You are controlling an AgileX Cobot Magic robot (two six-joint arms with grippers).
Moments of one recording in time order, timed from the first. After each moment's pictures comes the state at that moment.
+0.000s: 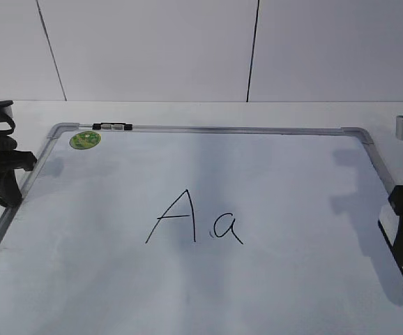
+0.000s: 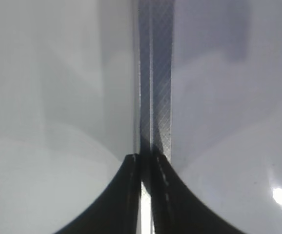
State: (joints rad) left arm -0.02 1.93 -1.20 -0.22 0.82 0.12; right arm 0.17 1.43 -0.96 0.06 1.22 0.08
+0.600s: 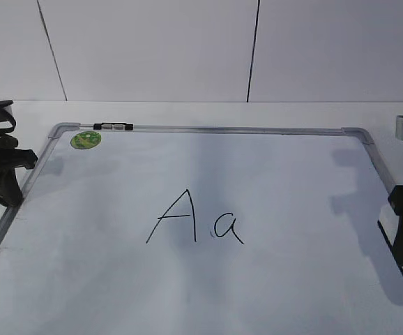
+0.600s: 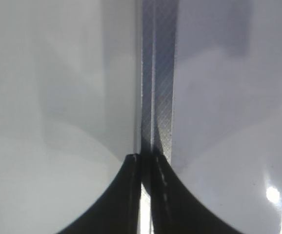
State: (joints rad) left arm -0.02 1.95 -1.22 -0.25 0.83 0.12; right arm 0.17 1.43 -0.96 0.06 1.22 0.08
